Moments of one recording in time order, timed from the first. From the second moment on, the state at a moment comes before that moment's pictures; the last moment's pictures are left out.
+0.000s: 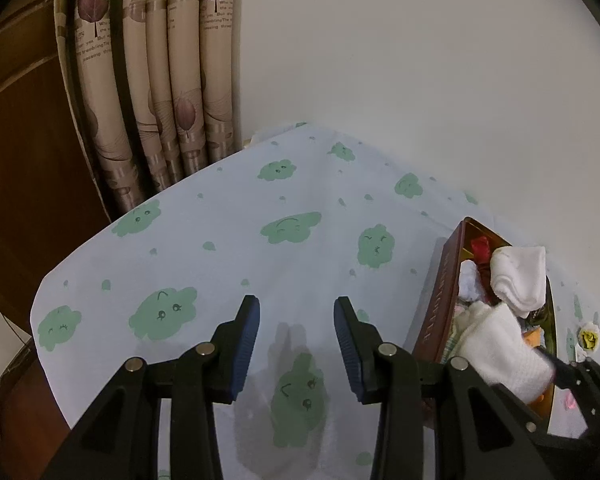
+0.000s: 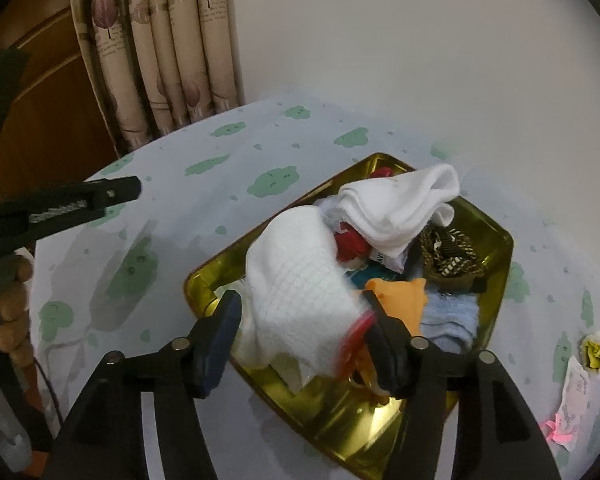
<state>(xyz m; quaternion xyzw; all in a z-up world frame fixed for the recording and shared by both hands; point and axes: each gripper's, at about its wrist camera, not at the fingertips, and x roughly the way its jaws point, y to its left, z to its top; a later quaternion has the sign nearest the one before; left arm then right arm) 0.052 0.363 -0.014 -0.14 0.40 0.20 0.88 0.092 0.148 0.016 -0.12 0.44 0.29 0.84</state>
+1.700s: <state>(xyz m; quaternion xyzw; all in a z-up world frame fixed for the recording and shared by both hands) 0.081 0.210 0.009 0.01 0.41 0.06 0.91 0.223 -0.191 -0.053 -0.01 0.48 0.02 0.88</state>
